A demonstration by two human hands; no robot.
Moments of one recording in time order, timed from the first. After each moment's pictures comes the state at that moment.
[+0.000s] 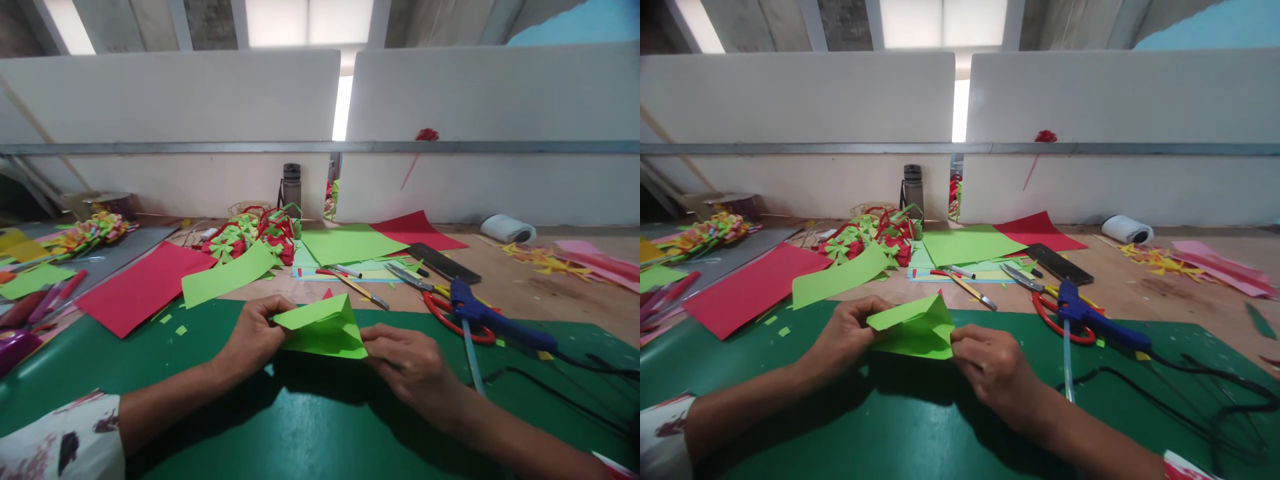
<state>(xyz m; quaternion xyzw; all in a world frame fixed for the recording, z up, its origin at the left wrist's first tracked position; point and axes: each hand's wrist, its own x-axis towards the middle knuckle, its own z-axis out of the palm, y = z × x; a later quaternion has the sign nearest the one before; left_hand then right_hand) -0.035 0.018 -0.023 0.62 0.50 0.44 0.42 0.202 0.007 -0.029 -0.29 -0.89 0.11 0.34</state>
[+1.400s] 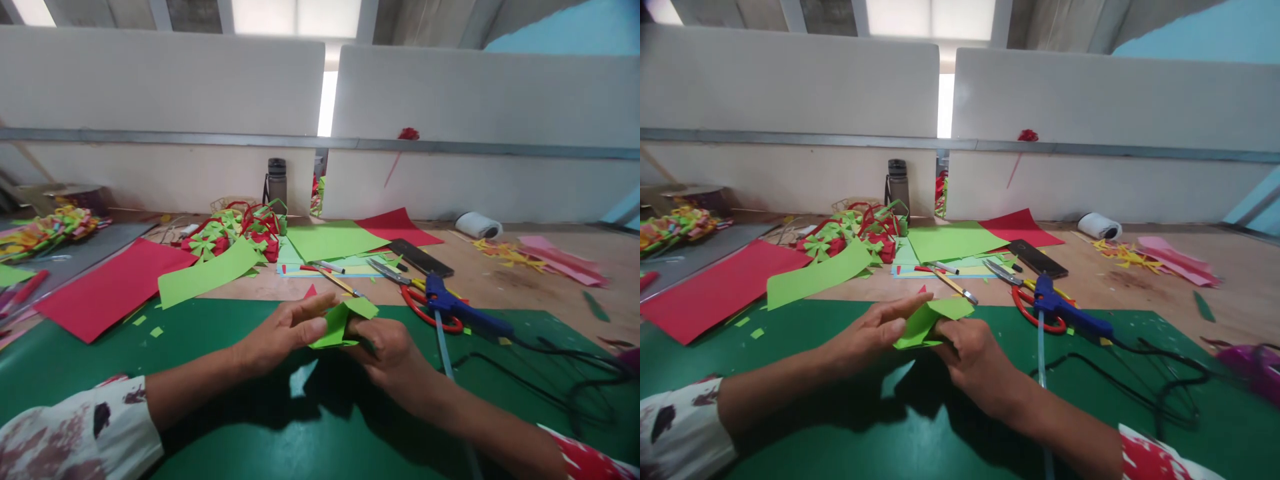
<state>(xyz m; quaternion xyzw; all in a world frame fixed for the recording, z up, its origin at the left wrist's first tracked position) 0.005 0.026 -0.027 0.58 0.23 0.35 0.70 0.200 0.005 -0.025 -0.35 -0.87 0.11 0.34</state>
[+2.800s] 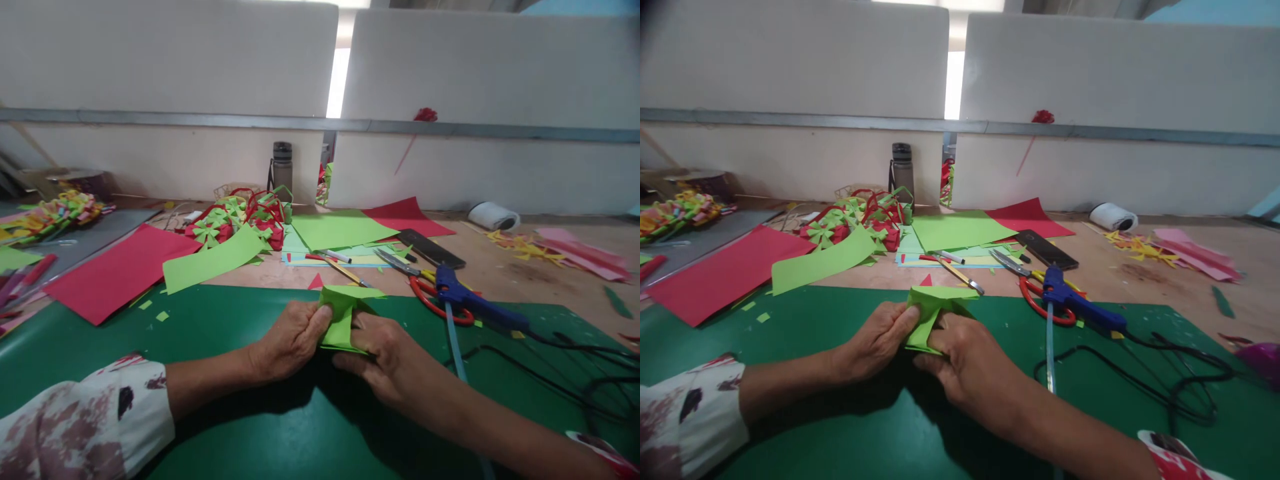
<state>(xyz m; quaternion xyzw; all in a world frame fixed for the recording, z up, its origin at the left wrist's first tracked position) 0.014 0.018 -0.034 0.75 0.36 0.34 0.45 0.184 -0.011 -0.001 -0.36 -0.89 0.20 0.21</state>
